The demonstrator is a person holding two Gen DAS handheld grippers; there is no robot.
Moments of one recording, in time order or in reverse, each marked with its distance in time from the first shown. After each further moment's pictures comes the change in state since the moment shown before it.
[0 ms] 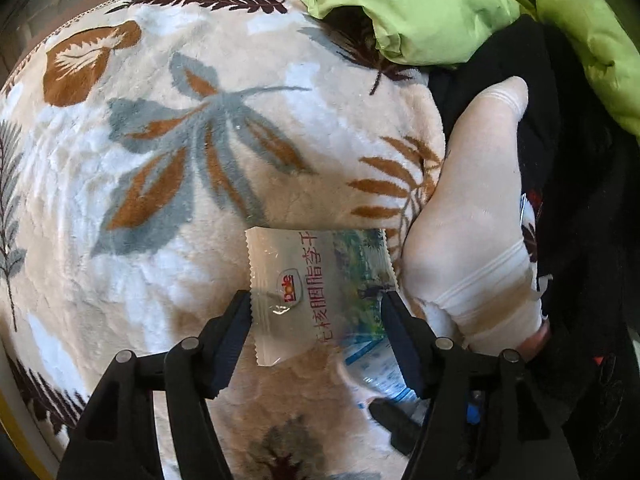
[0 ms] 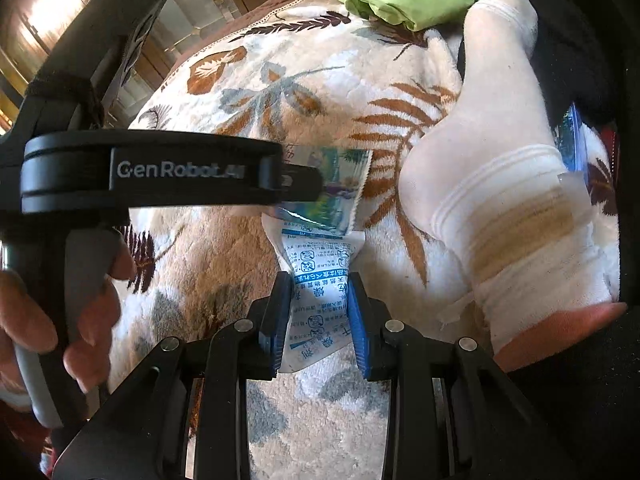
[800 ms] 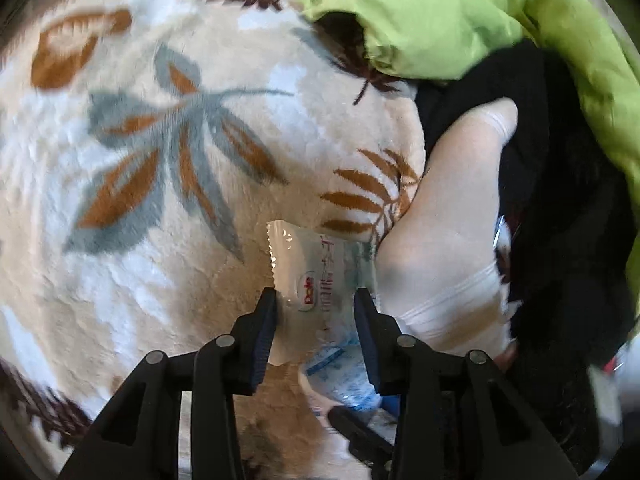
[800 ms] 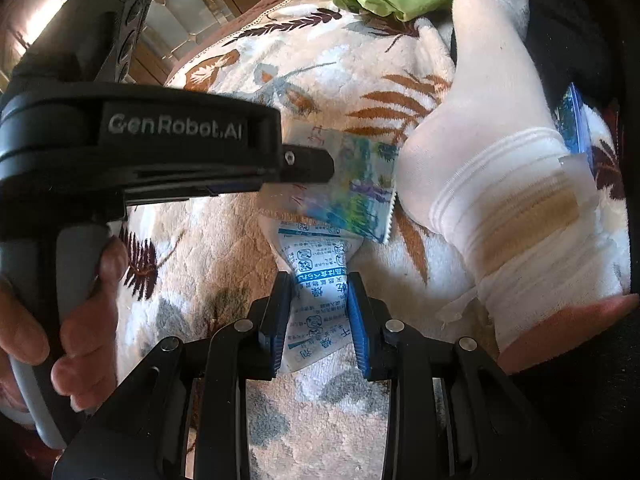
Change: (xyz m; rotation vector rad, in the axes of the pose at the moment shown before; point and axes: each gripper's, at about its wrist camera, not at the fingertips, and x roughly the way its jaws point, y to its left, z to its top) left arm 0.011 0.005 0.021 -0.103 0.026 -0.121; right arm 0.003 -0.008 0.001 0.054 0.008 0.038
